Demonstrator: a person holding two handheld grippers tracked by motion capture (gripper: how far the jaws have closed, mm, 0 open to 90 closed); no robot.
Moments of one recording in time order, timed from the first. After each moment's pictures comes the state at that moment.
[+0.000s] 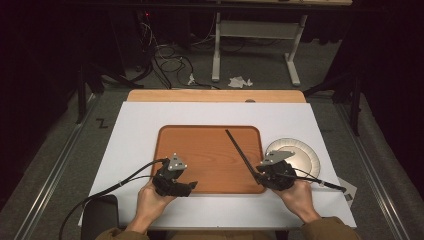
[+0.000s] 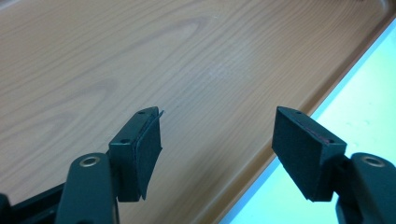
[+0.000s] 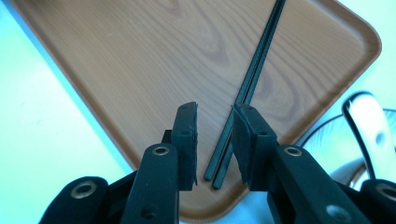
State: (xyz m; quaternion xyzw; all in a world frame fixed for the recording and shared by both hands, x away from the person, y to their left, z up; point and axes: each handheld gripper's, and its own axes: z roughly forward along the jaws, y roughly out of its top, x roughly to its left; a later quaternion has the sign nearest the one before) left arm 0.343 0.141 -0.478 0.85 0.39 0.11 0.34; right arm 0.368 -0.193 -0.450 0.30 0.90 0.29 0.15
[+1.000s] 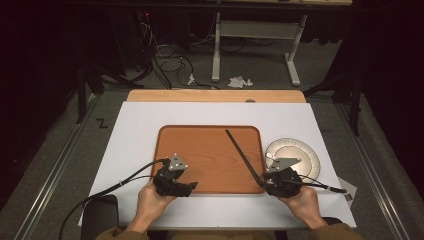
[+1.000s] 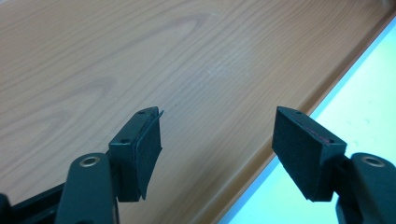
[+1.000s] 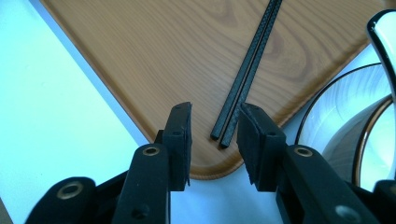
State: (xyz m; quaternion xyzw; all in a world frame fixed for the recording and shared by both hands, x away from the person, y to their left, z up) left arm 0.343 0.140 -0.479 0.85 0.39 0.11 0.33; right arm 0.358 -0.210 -0.465 0.30 0.90 0.29 0.13
